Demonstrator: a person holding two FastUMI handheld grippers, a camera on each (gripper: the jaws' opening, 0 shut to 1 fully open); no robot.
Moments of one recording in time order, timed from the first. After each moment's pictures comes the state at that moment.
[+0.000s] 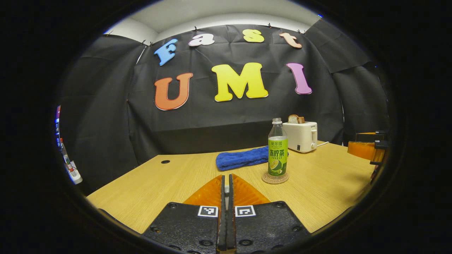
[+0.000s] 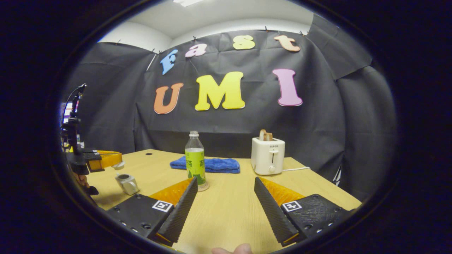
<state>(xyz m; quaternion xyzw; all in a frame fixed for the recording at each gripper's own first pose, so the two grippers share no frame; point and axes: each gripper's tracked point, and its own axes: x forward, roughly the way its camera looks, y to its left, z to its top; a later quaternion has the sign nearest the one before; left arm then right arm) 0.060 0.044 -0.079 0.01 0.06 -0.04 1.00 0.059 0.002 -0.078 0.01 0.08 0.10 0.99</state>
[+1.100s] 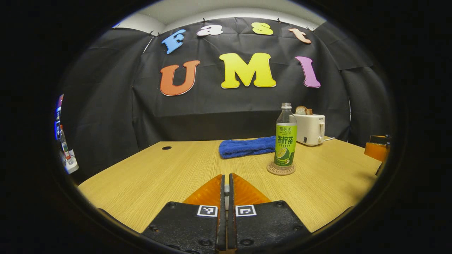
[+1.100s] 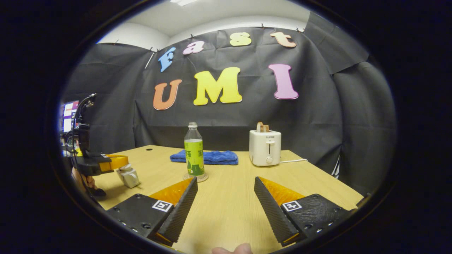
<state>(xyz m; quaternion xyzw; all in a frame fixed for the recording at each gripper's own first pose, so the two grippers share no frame) 0.067 0.048 -0.116 -0.01 0.09 -0.01 1.00 0.043 -0.006 -0.091 0.01 0.09 0.09 0.99</state>
